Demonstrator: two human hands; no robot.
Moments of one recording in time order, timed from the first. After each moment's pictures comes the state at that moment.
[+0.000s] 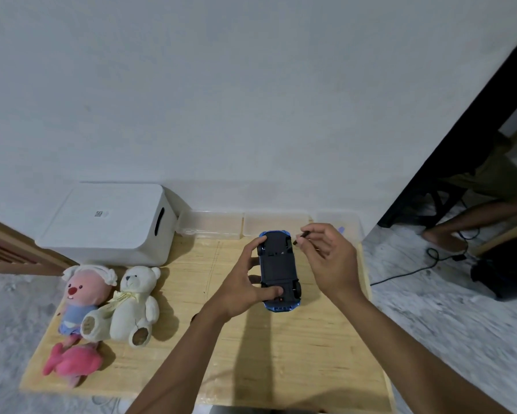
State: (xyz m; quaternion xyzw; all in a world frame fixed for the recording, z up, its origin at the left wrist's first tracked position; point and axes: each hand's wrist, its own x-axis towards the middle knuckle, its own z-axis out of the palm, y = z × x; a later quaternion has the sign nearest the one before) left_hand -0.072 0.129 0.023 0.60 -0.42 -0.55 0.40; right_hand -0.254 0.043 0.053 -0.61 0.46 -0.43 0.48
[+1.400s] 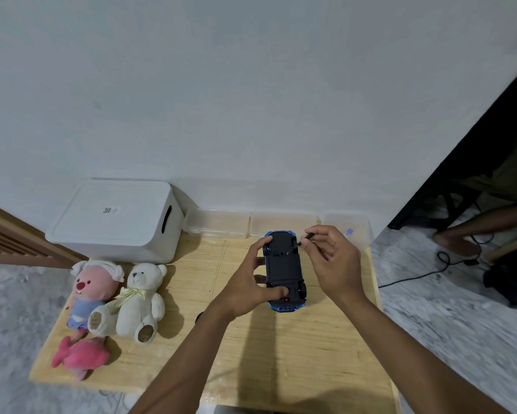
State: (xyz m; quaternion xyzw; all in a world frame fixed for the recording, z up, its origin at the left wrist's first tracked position) left_hand -0.070 0.125 0.019 0.61 -0.41 -0.55 0.39; right_hand -0.247 0.035 0.038 -0.61 0.46 -0.43 0.47
